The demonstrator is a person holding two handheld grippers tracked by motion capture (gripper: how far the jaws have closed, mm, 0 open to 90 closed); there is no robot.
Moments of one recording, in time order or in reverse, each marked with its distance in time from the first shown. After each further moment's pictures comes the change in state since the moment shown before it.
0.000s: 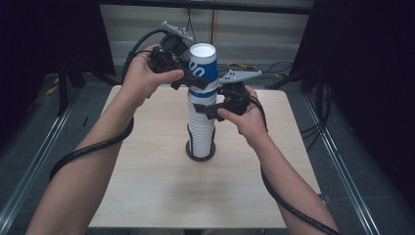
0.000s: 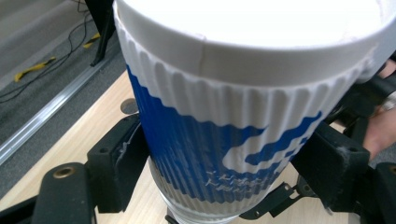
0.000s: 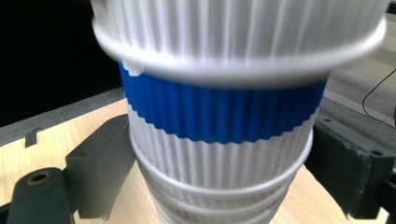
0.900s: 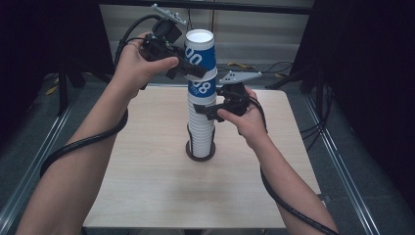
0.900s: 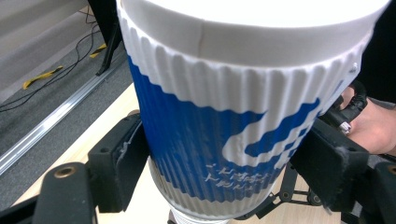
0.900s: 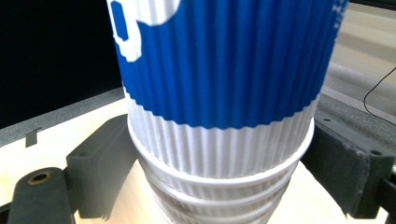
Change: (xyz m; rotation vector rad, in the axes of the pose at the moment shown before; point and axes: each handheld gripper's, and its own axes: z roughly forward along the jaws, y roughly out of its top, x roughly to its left) left arm 0.000 0.014 -0.023 -0.046 0.004 -0.021; right arm 0.000 -0.003 0.001 0.005 -0.003 0.012
